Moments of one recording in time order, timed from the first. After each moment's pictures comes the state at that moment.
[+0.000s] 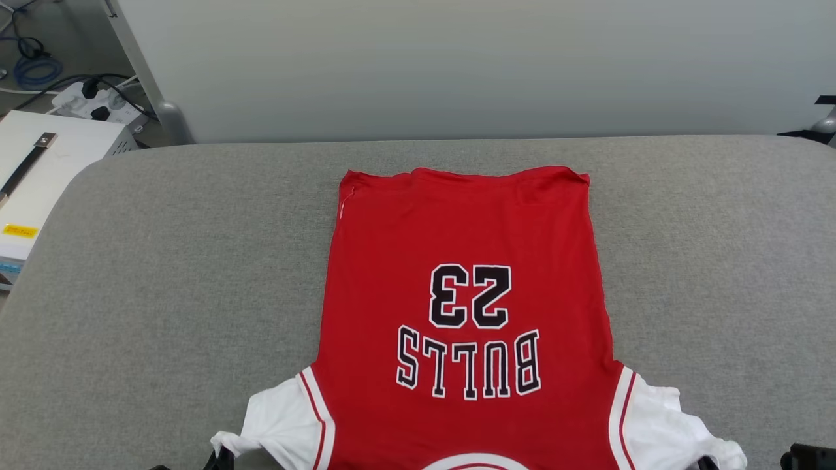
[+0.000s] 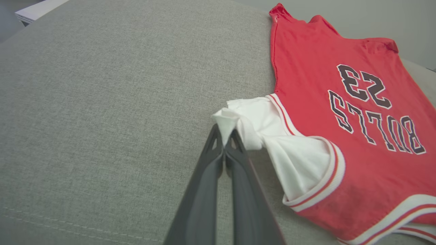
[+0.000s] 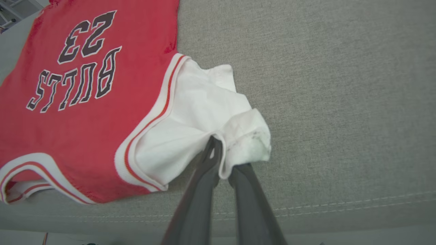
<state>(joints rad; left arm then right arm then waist) 0.32 0.35 -0.21 -0.05 -0.61 0.18 -0.11 0.38 -0.08 -0.12 -0.14 0.36 0.13 0.33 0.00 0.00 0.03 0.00</state>
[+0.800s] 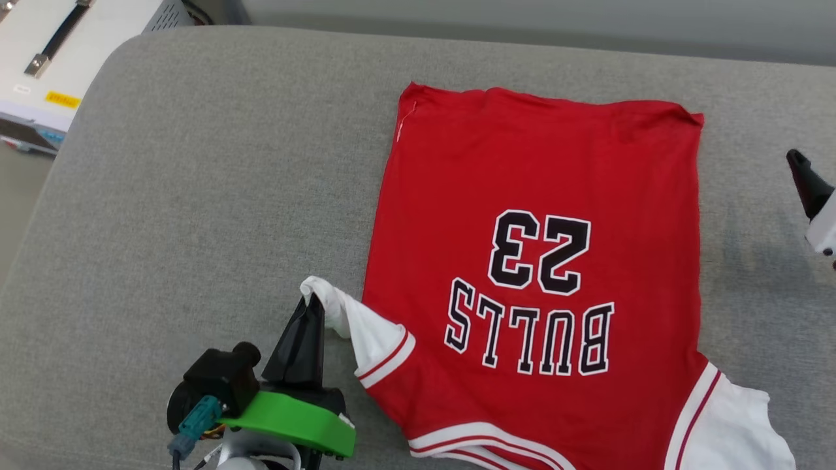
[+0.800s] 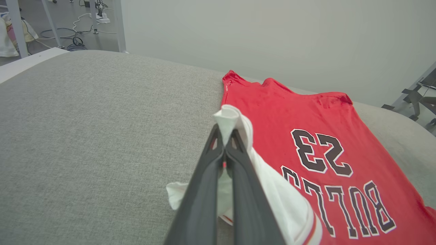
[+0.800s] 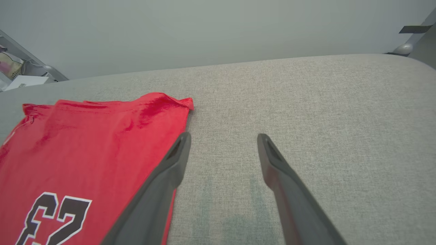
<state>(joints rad) 0.00 0.24 -0.37 -0.11 -0.47 0.13 -0.21 -0.53 -0.35 -0.17 0.35 0.41 0.13 0.44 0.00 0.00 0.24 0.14</state>
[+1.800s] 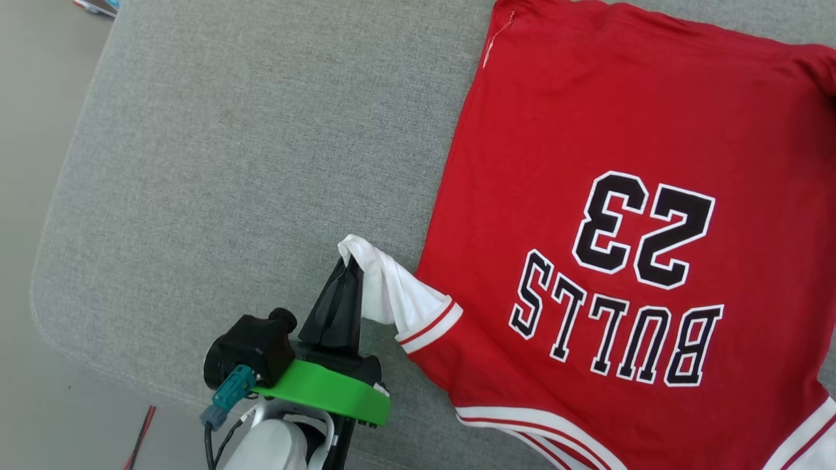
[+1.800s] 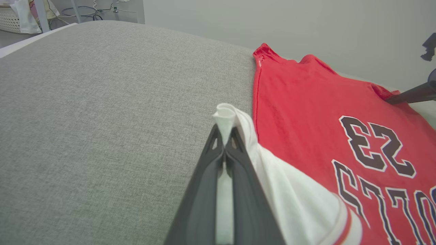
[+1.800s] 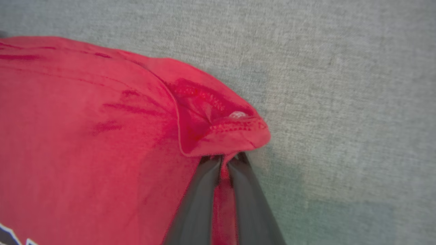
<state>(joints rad) -0.13 0.16 -0.40 -0.05 -0.43 0.07 -0.25 -1.01 -0.47 0.06 0.78 0.45 0.13 0.93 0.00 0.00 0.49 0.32</state>
